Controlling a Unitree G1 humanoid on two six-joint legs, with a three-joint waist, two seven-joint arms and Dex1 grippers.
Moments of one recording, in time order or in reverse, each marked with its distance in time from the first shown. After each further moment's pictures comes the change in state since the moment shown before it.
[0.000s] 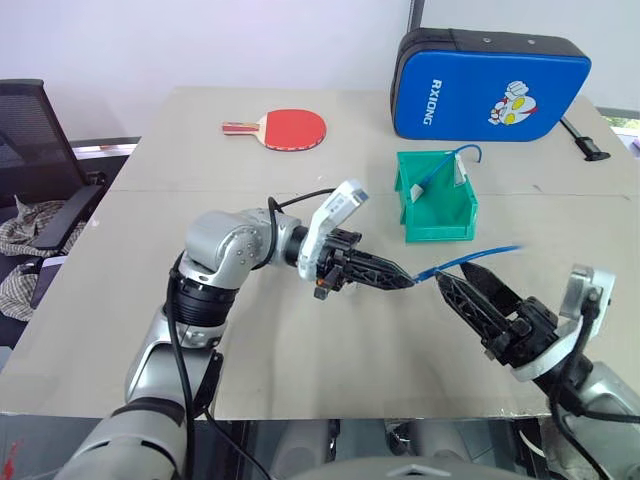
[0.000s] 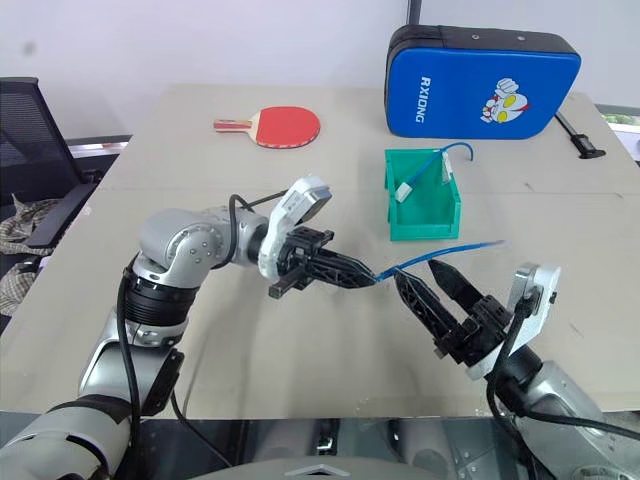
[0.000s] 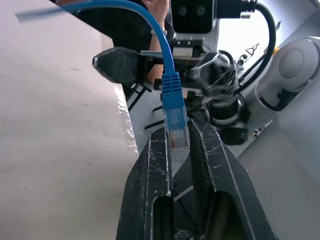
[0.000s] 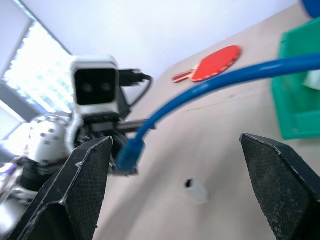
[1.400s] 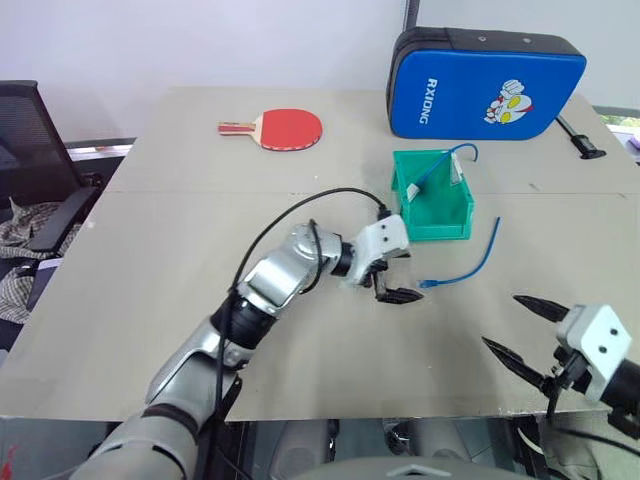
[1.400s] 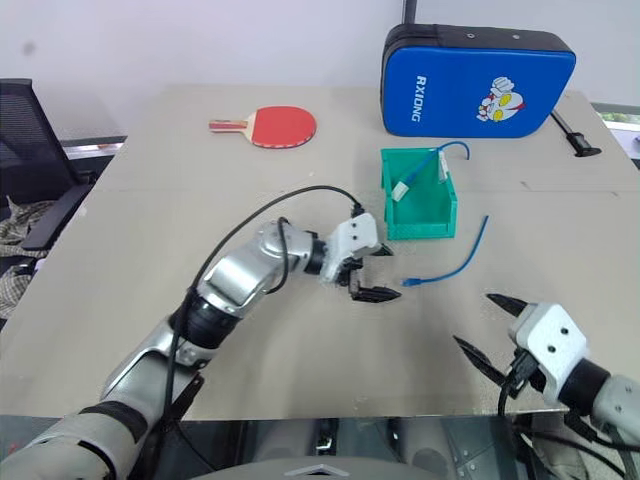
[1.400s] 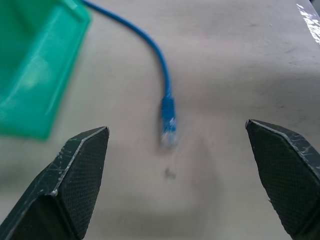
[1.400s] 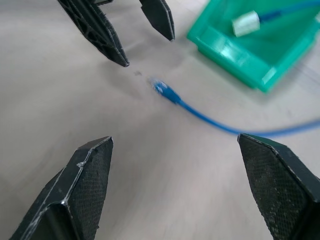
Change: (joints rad) left arm 0.021 -0.102 -0.337 0.116 0.594 -0.570 0.337; right arm 0.226 -0.076 -0.212 0.052 -1.126 -0.191 0.774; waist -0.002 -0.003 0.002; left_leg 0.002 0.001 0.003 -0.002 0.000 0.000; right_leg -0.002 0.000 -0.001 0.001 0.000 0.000
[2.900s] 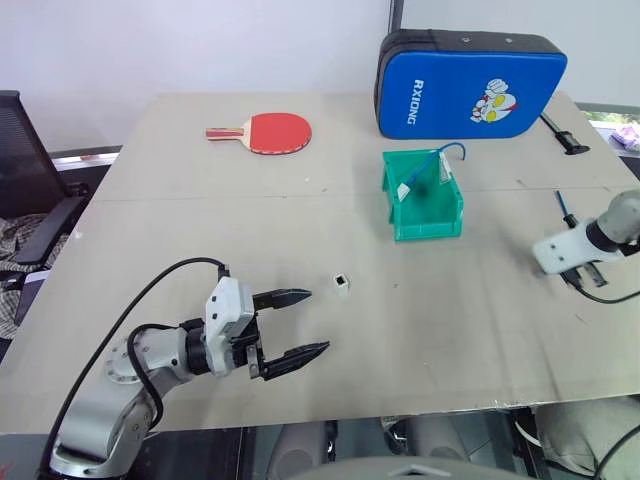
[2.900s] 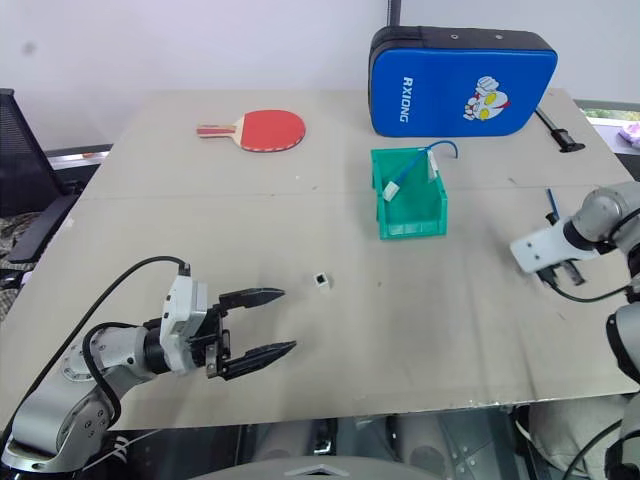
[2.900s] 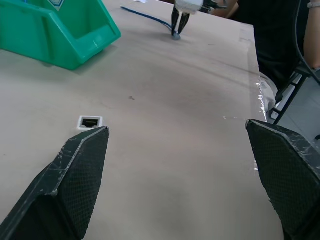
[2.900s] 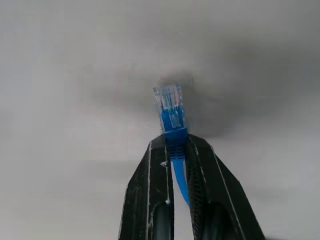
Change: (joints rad) left arm 0.959 0.332 0.664 -0.575 -0.440 -0.266 -0.024; right arm -1.554 -0.404 0.881 2.035 -0.635 -1.094 0.515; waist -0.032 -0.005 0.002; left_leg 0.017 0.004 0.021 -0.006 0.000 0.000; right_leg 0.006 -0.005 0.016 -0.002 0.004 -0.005
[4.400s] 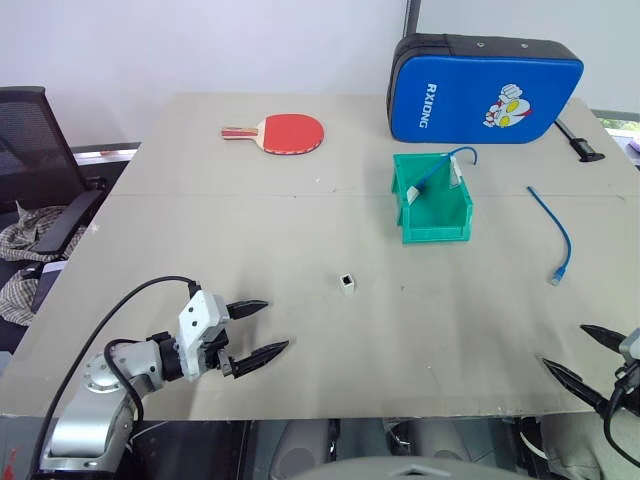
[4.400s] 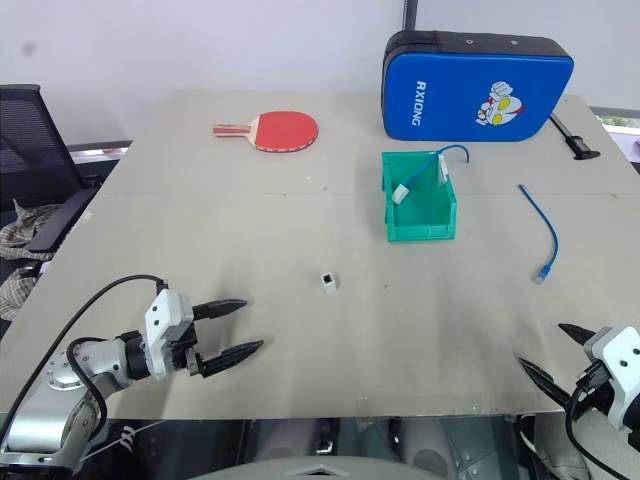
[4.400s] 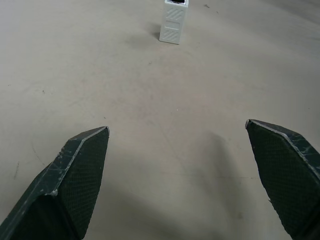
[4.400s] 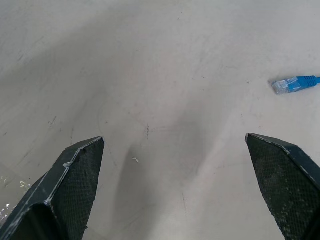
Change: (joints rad) left arm 0.031 0.005 0.059 0.310 0.182 -0.161 -0.061; right arm 1.651 0.230 -0.981 -1.532 0.799 0.834 -0.514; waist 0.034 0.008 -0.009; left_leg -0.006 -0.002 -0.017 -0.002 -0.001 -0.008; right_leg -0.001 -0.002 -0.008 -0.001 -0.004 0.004
